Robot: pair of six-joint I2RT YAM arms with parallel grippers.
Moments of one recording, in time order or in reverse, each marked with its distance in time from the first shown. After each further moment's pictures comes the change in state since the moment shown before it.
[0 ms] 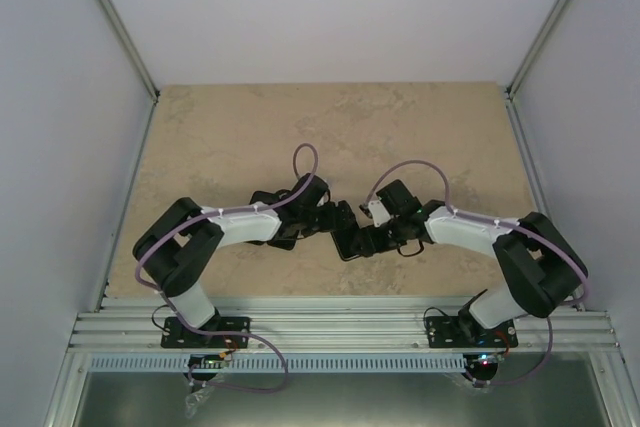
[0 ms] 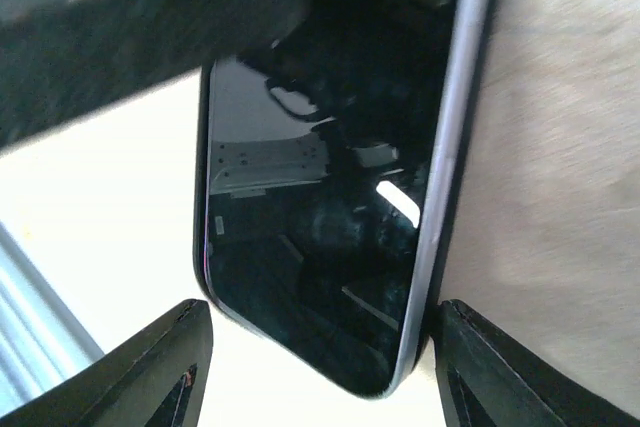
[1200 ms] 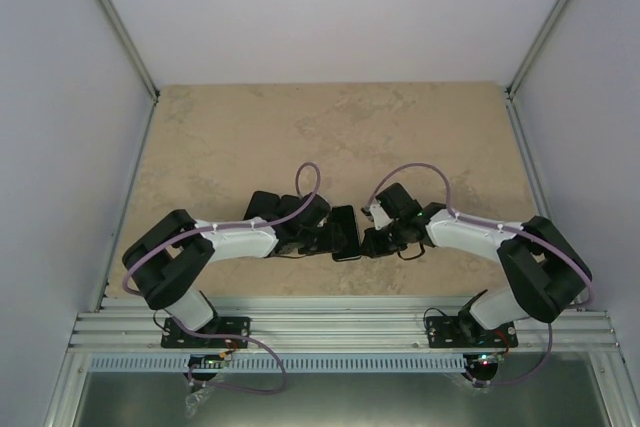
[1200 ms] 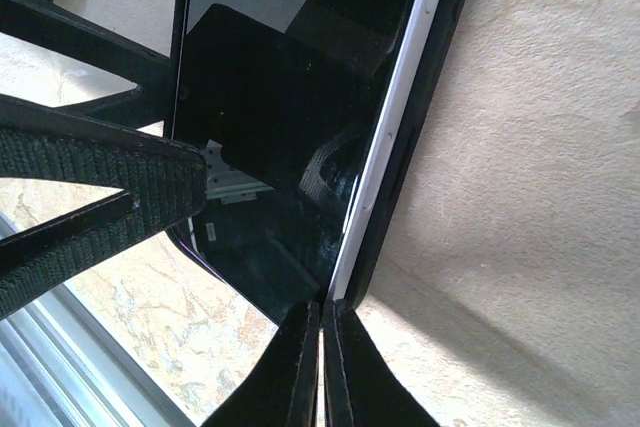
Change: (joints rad) left arm -0.103 -0.071 -0.091 -0.048 -0.007 -0.034; right arm 0.042 -0.038 -0.028 -0.015 0.002 0.087
